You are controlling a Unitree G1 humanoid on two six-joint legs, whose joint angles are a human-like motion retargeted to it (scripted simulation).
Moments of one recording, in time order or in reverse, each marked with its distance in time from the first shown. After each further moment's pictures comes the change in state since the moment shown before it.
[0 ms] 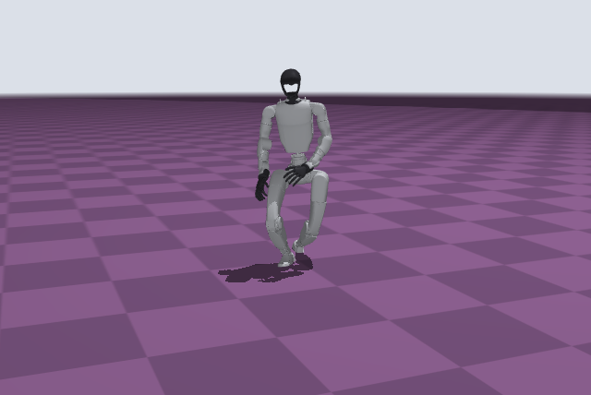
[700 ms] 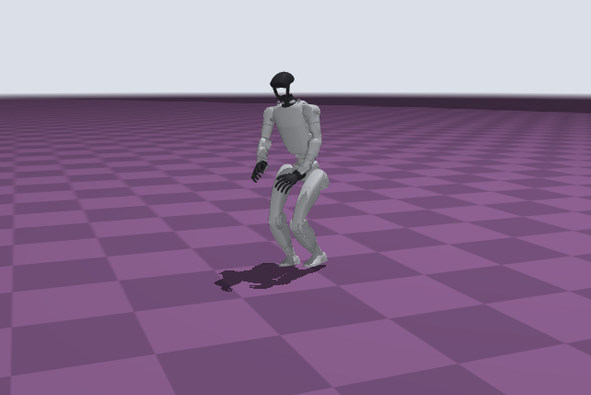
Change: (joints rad) left arm -0.159 -0.048 0.233 0.330 0.025 0.018 0.210; right arm -0.348 0.079 0.162 -0.185 -0.224 -0.149 -0.073; waist 0.080 0.155 -0.154; left_leg -1.135 0.252 -0.372 0.689 -0.185 0.079; right_leg -0.125 0.349 0.105 -0.301 0.088 0.056
